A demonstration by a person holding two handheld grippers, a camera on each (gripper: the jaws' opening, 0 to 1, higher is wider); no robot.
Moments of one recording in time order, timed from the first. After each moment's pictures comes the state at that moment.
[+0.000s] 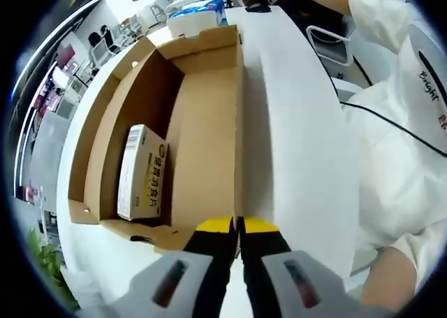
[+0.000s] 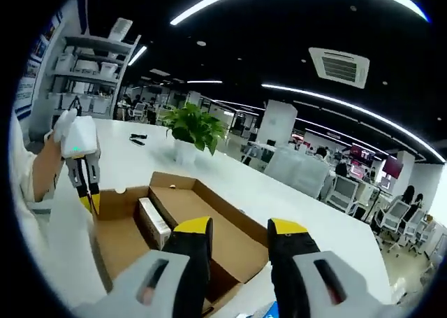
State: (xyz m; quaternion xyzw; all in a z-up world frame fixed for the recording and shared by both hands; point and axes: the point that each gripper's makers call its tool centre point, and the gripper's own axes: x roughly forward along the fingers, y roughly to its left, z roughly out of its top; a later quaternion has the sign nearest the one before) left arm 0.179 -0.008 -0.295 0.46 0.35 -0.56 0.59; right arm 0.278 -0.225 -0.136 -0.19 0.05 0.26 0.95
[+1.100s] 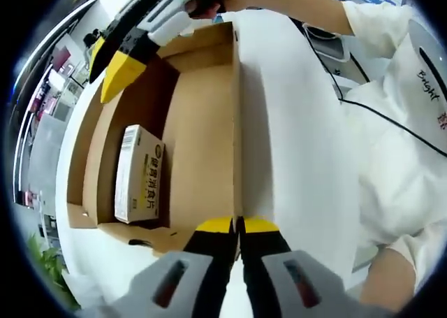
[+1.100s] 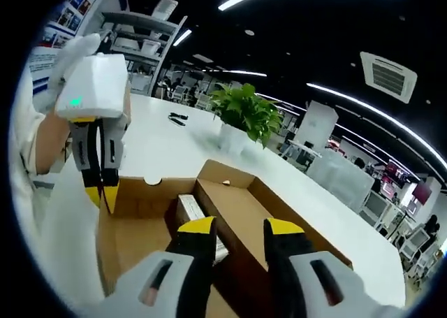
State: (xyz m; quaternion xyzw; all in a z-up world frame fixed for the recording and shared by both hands) left arm 0.178 -0.008 -0.300 0.47 0.35 -0.56 0.58; right arm 0.288 -0.101 -0.196 -0.24 0.04 0.36 0.90
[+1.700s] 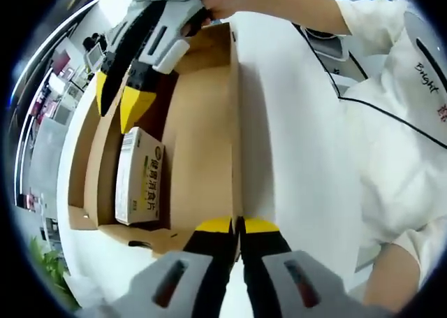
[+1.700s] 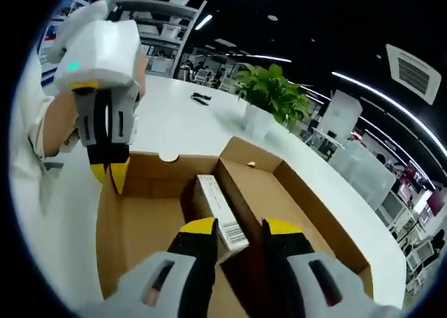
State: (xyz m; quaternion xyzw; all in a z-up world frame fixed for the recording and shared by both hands) left arm 0.179 -0.008 -0.300 0.47 0.34 -0.57 0.58; right arm 0.288 -0.085 -0.246 -0.30 0.13 0.41 0.85
